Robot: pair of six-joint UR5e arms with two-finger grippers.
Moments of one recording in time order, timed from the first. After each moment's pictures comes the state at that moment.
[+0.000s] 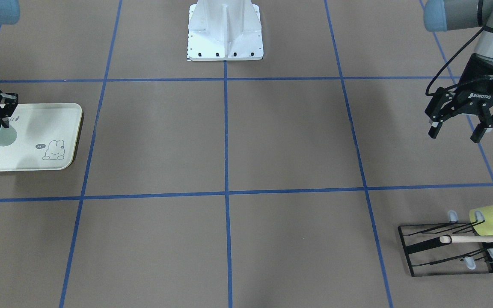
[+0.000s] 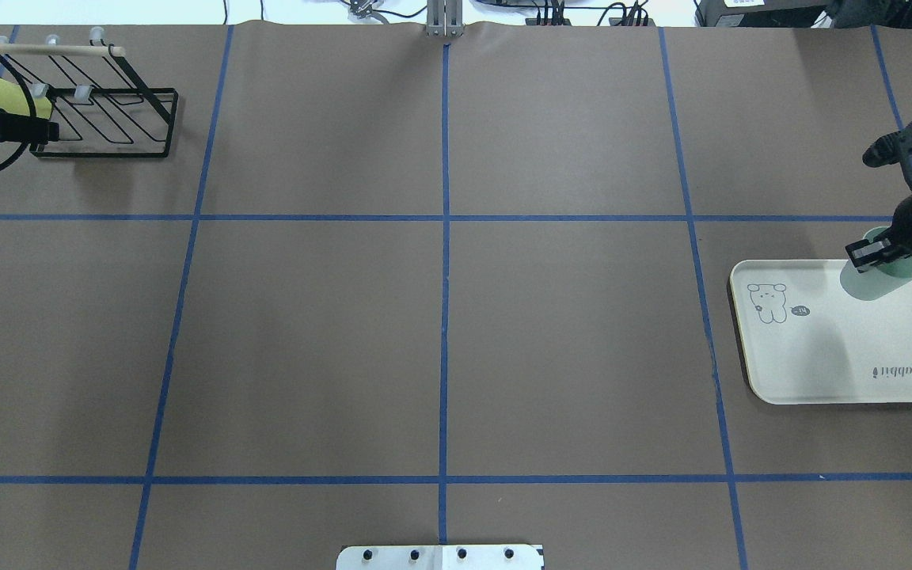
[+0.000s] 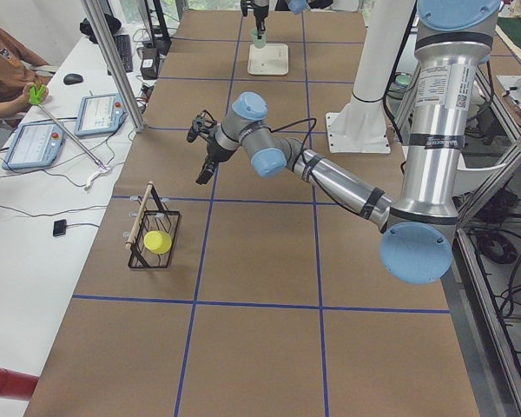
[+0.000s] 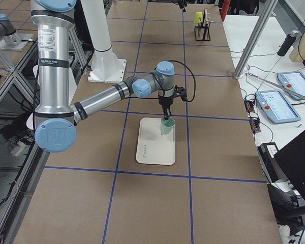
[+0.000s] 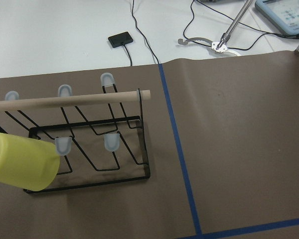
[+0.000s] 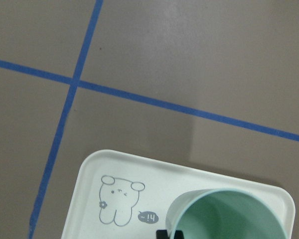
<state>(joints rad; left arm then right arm) -1.08 -1.64 -1.97 -2.06 -1.90 -0.72 0.98 -1.62 2.04 -1.54 2.04 0.47</state>
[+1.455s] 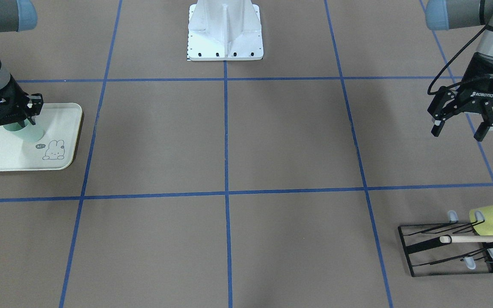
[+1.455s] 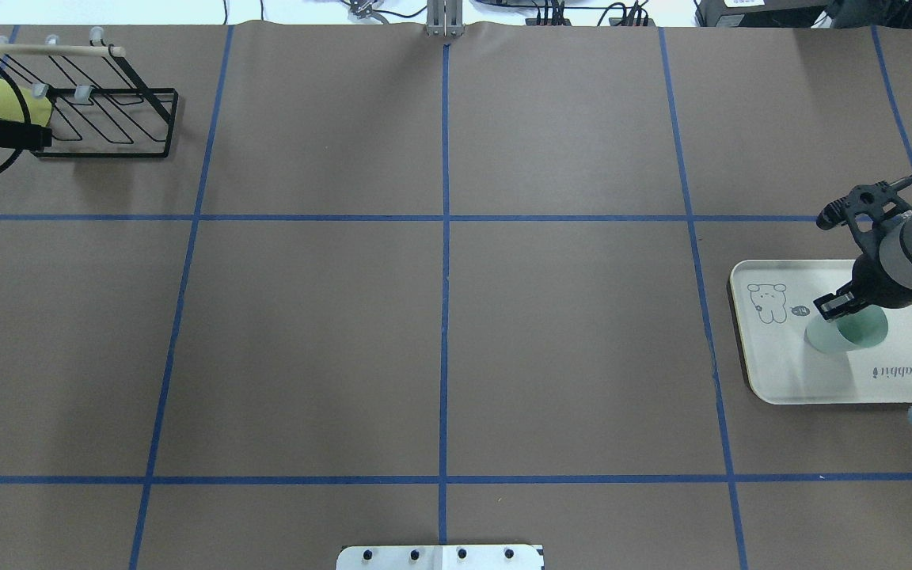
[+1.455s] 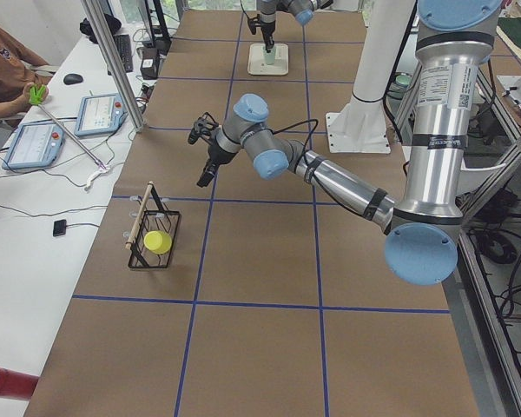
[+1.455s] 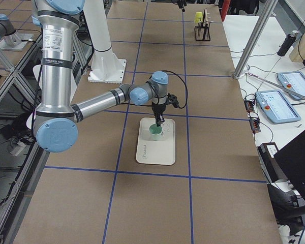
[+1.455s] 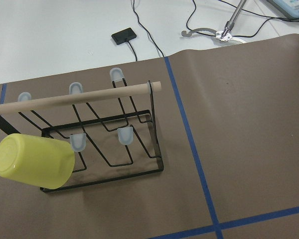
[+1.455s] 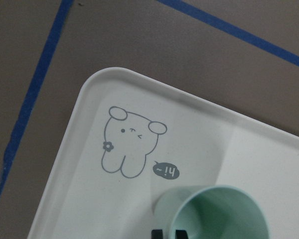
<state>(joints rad) -1.08 -1.62 -1.98 -2.06 -1.89 -0.71 0.86 -1.65 1.98 -1.47 2.01 0.46</state>
